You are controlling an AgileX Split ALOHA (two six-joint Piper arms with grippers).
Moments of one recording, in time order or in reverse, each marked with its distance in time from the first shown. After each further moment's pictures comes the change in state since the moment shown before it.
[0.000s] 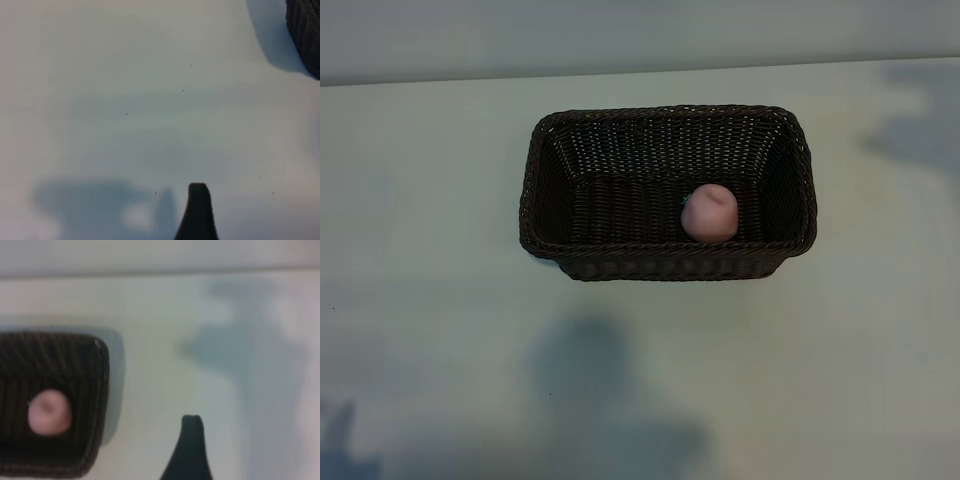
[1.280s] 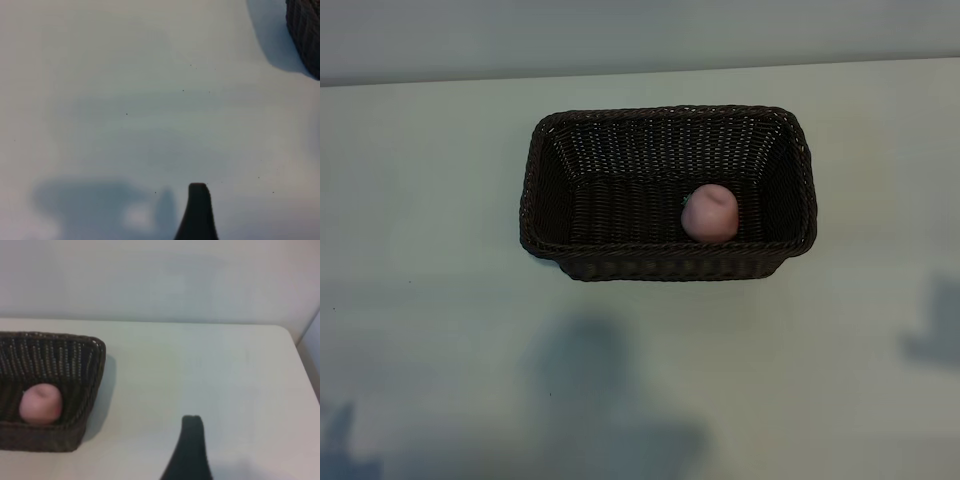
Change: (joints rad) left arm 0.000 0.000 0.000 0.000 0.000 -0.001; right arm 0.052 -0.842 0.615 -0.082 -0.169 0.002
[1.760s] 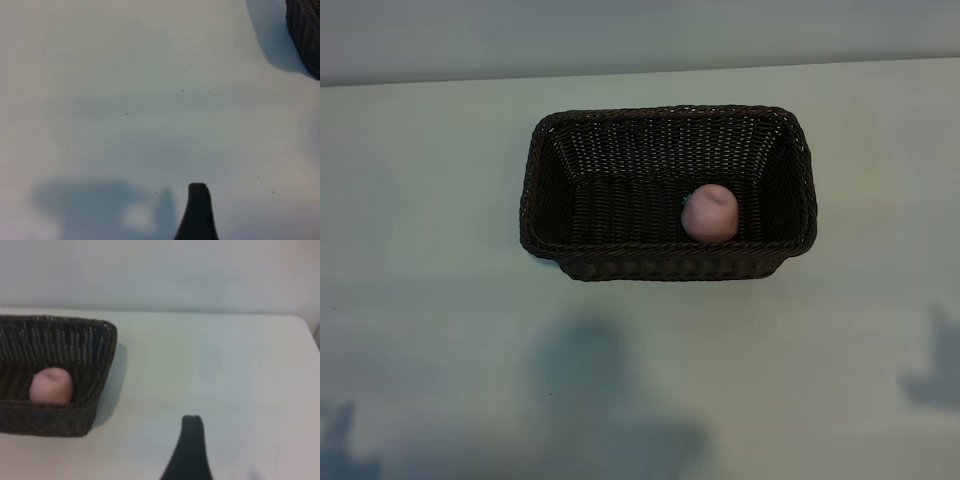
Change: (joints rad) left arm 0.000 0.000 0.000 0.000 0.000 0.000; right arm 0.038 -0.183 0.157 0.002 -0.020 0.020
